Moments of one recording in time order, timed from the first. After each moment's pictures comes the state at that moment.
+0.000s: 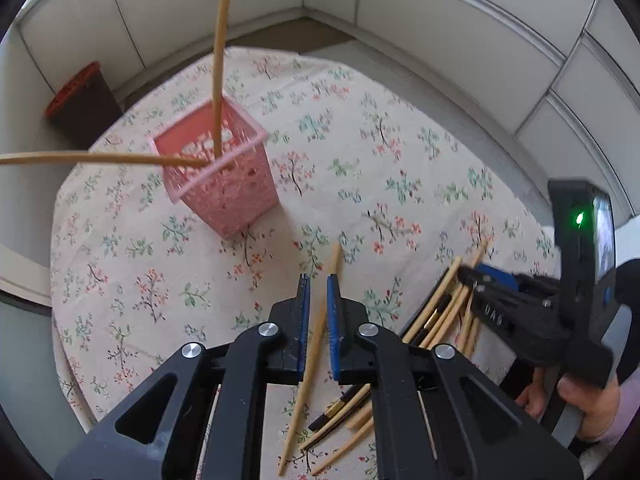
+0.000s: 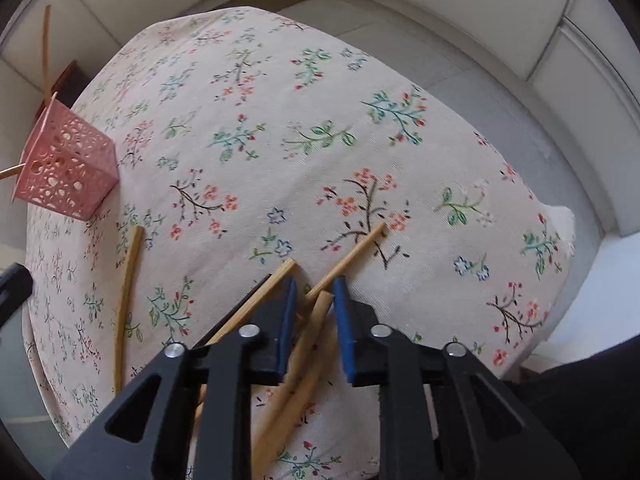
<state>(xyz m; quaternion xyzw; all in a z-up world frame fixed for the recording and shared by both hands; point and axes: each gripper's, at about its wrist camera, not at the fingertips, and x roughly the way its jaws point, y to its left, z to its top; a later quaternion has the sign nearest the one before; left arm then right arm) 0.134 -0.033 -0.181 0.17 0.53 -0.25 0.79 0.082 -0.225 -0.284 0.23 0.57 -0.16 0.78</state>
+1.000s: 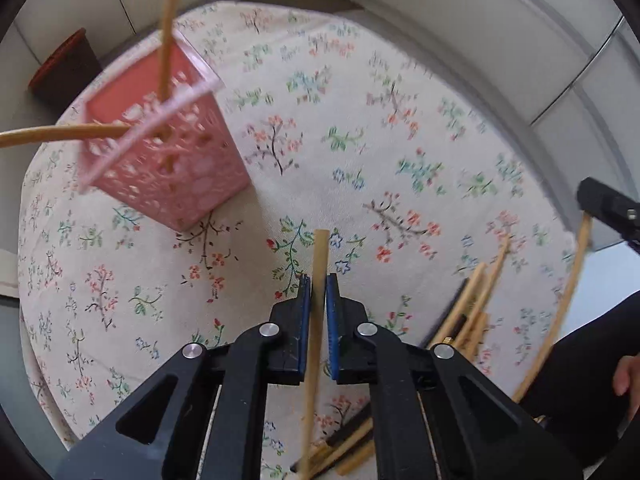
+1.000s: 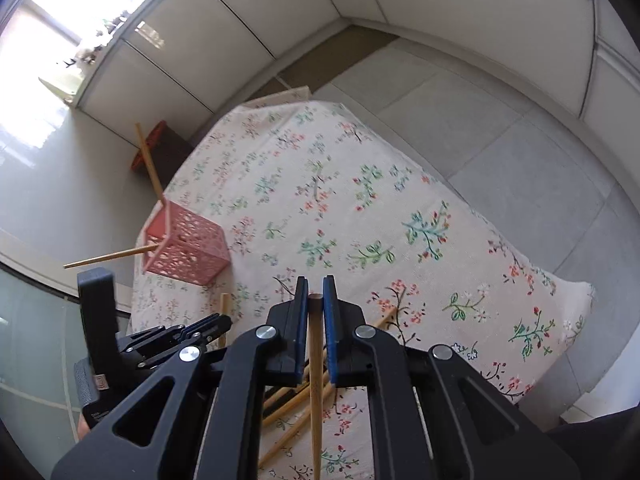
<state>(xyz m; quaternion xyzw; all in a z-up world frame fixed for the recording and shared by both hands) 0.158 -0.055 -0.220 0.14 0.56 -0.24 0.78 0.078 -0.281 -0.198 0.31 0.45 -0.04 0.84</state>
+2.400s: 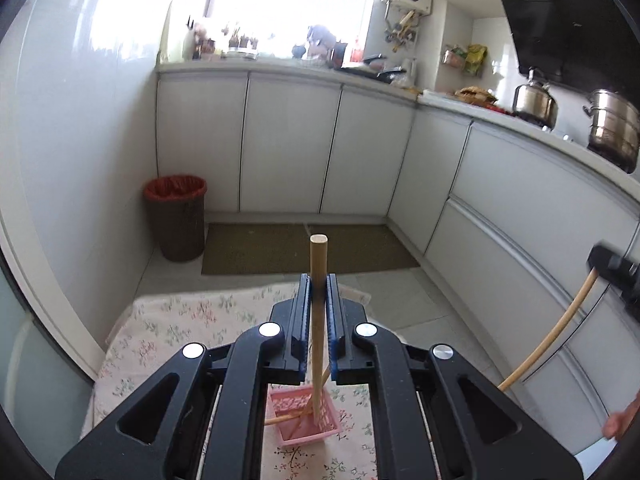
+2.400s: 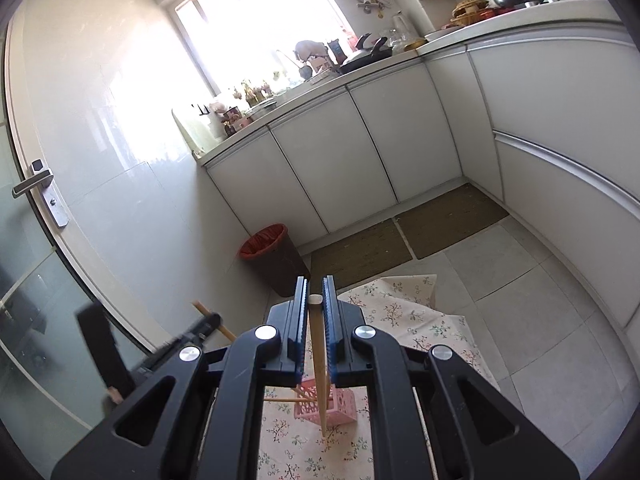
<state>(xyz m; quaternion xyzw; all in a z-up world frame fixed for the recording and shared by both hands) 0.197 0.005 0.002 -0.05 0.26 -0.13 0.96 0.136 -0.244 0.052 0.22 0.23 0.08 0.94</state>
